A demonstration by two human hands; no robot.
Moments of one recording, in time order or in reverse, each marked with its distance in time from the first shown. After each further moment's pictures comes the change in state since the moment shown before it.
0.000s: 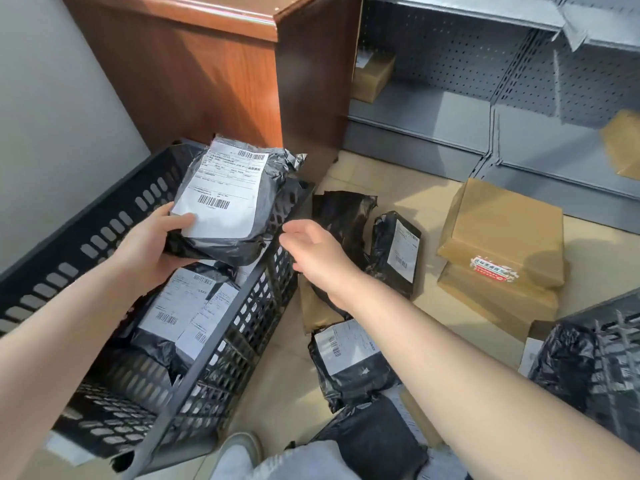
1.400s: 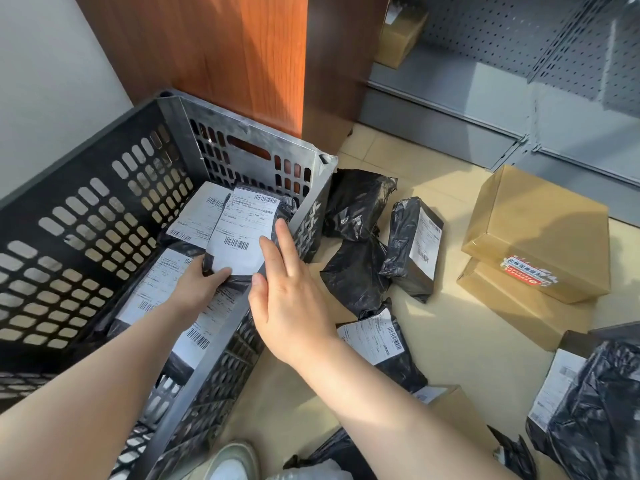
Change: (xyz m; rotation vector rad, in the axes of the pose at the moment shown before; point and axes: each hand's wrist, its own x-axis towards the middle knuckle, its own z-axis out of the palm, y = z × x) left_hand 0.094 -0.165 -0.023 0.520 0.076 -0.013; right_hand 0.021 0.077 0.086 -0.735 0.208 -0.447
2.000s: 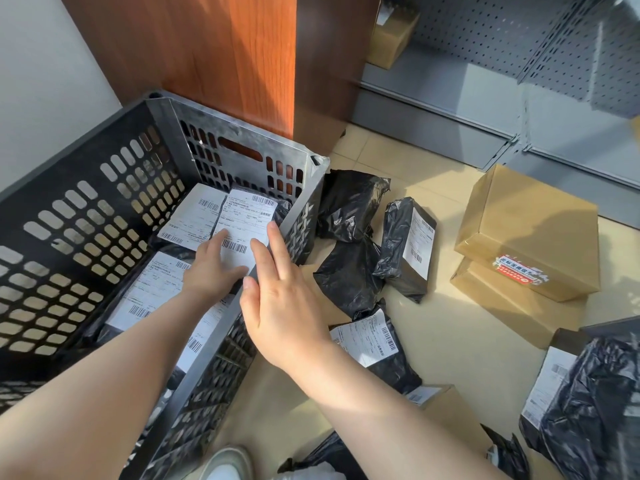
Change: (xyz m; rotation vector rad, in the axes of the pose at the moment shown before) left_hand 0.016 0.022 0.027 0.482 0.017 0.165; right_hand -0.001 -0.001 0.000 0.022 -0.020 0.010
